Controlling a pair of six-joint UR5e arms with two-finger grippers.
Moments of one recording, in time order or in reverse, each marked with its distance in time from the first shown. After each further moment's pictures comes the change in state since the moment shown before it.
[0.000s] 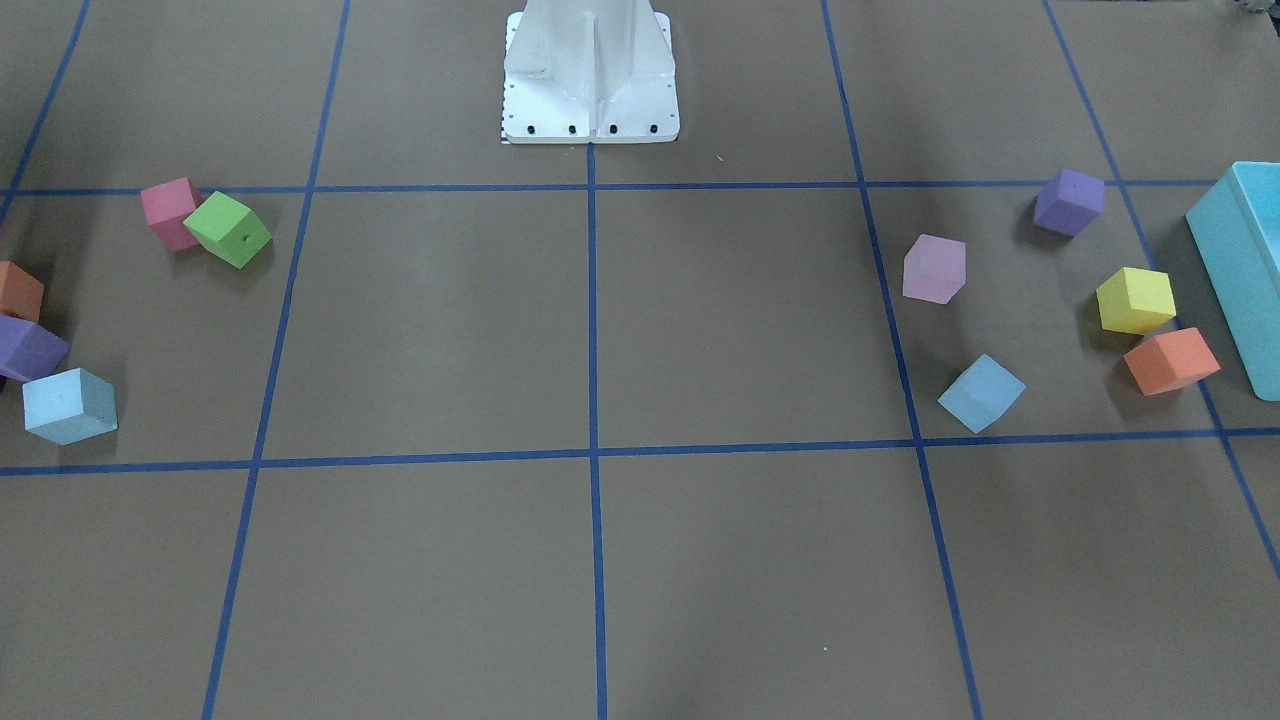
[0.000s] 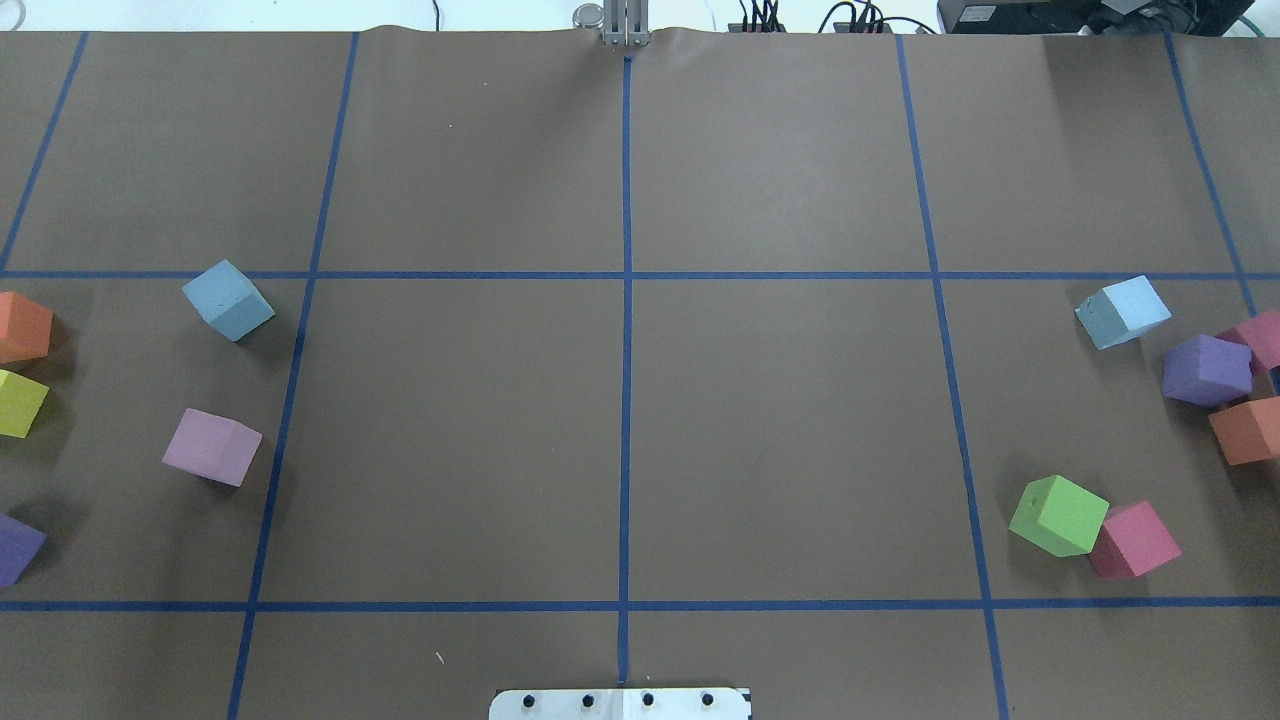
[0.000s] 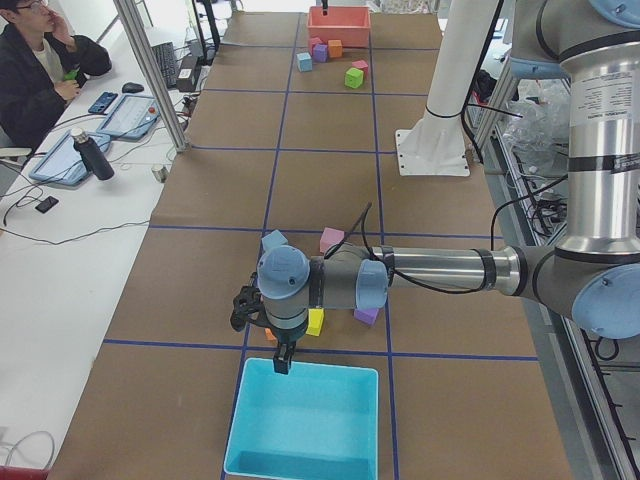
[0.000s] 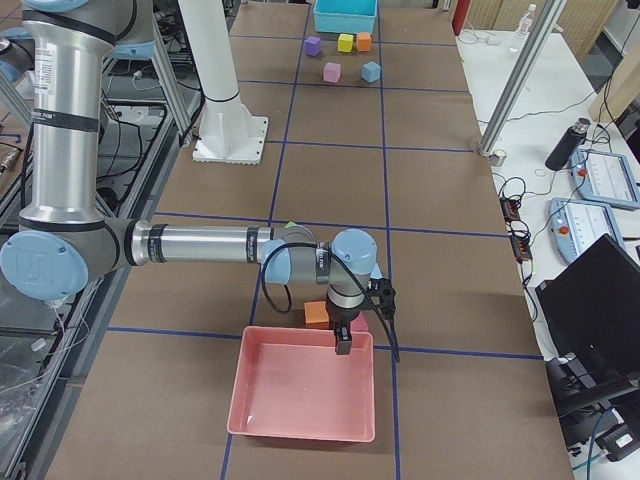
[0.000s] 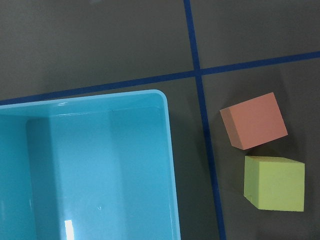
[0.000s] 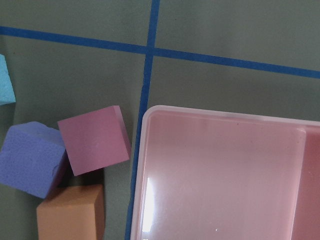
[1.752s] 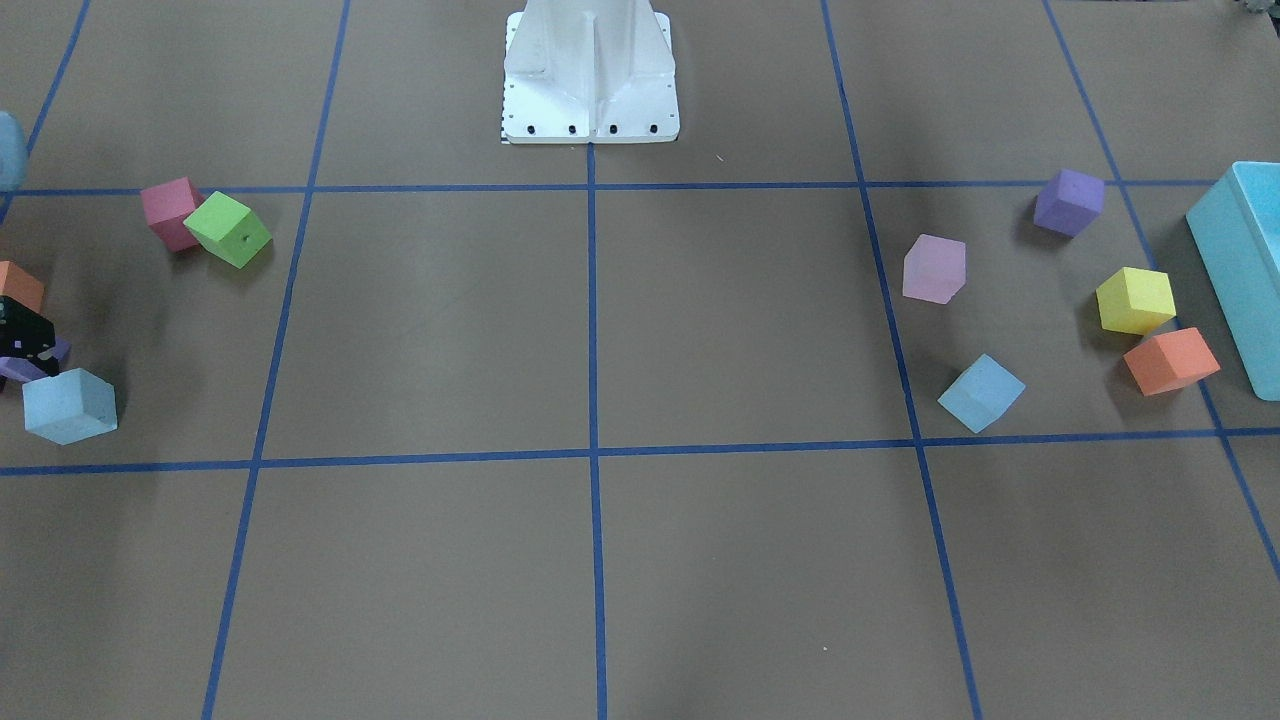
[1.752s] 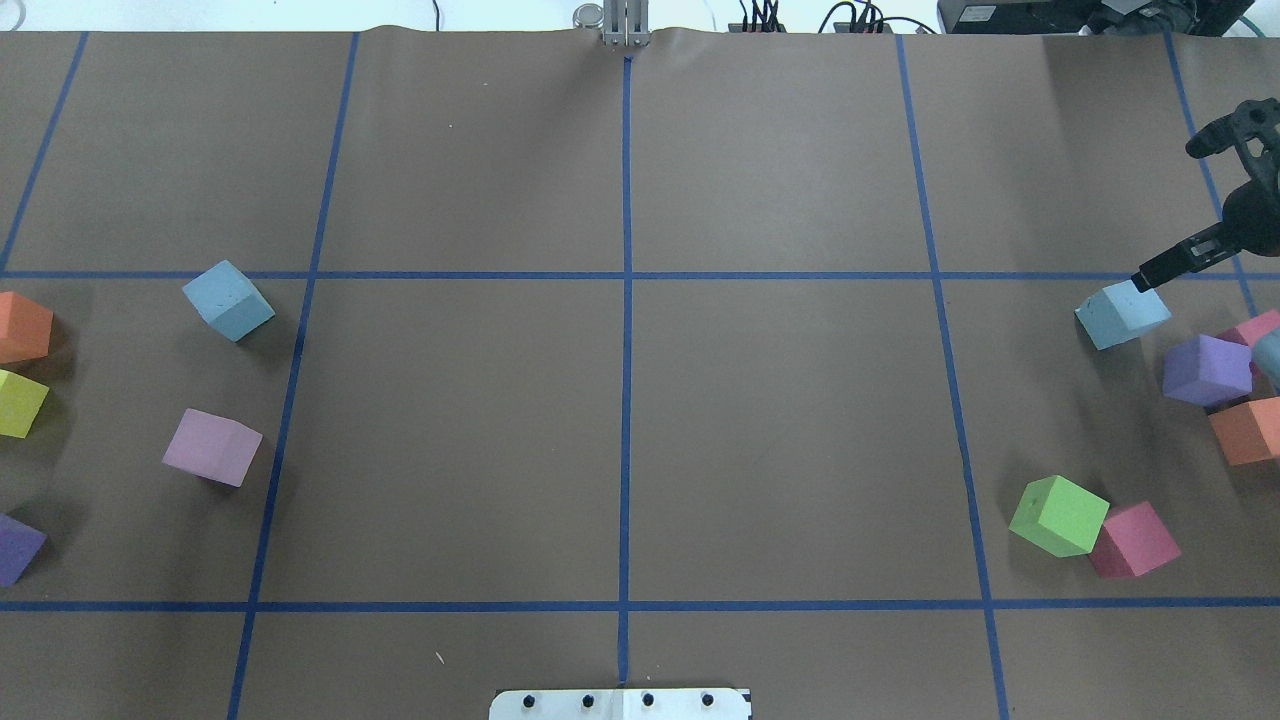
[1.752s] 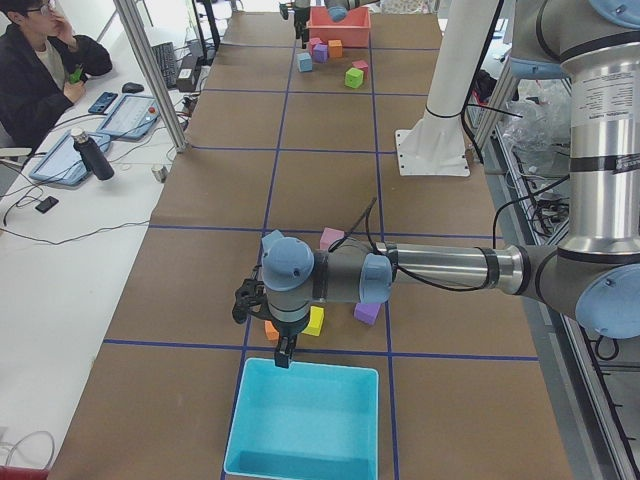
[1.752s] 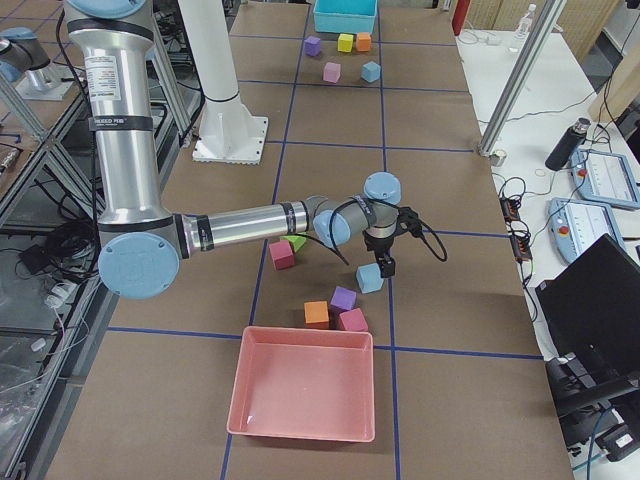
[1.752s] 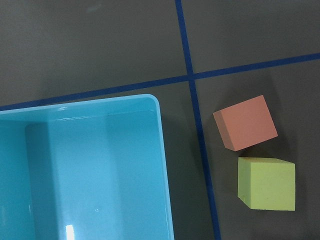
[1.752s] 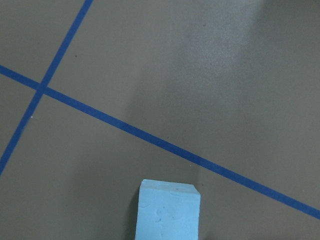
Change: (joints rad) left arm 0.000 0.013 -0.037 0.001 0.002 -0.005; right arm -0.333 0.194 -0.080 0.345 -0.031 0.273
